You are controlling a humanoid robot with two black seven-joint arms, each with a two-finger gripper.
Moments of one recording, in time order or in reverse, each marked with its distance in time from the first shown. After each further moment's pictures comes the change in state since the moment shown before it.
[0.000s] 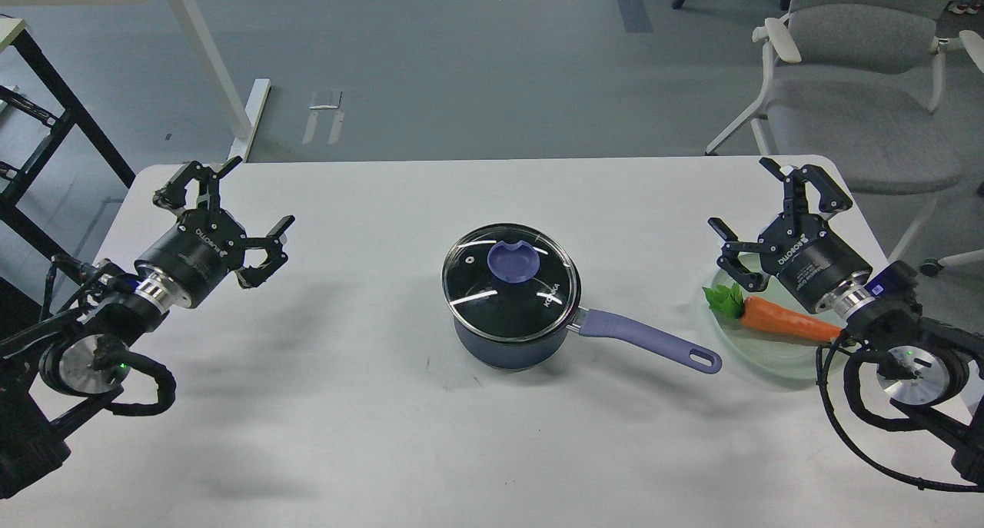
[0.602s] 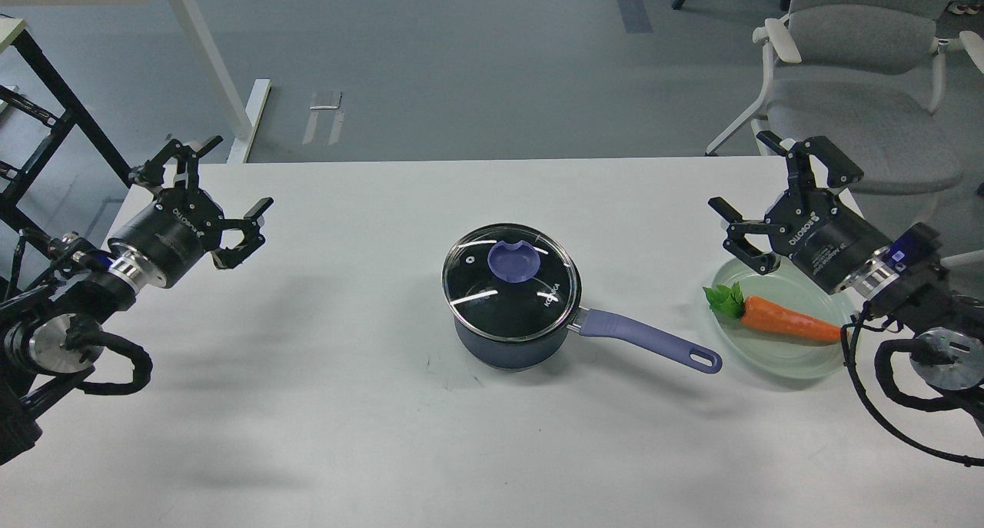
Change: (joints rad) left arm -0.081 0.054 0.010 0.061 0.015 -0.004 0.006; right arm 0.088 -0.210 0.012 0.245 -0.193 -0.030 0.000
